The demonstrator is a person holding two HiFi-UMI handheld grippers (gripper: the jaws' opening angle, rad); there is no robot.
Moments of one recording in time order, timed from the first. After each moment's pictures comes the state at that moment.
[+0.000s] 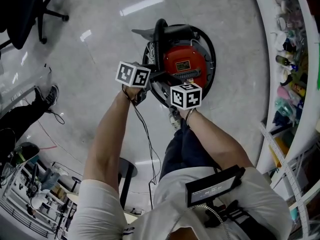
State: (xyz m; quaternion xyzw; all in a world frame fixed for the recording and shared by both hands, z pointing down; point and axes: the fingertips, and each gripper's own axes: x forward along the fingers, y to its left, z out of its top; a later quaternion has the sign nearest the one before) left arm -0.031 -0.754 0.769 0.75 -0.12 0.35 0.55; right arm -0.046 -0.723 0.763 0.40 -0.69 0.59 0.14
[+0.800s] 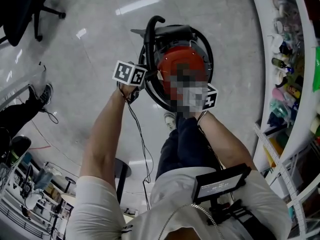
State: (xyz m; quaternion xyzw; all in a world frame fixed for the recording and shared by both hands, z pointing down) left arm -0.068 -0.754 0.798 0.73 -0.14 0.40 0.53; right arm 0.007 -0.739 0.738 0.42 -0.71 0.55 0.12
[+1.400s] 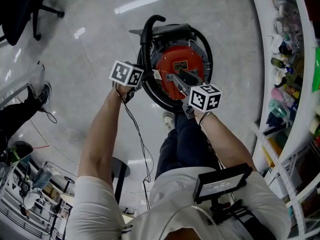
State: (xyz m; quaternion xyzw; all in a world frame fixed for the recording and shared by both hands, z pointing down) left arm -0.080 -0.754 0.801 0.73 -0.13 0.43 0.50; right arm 0.029 -0.736 0.740 0.43 -0.70 0.55 0.12
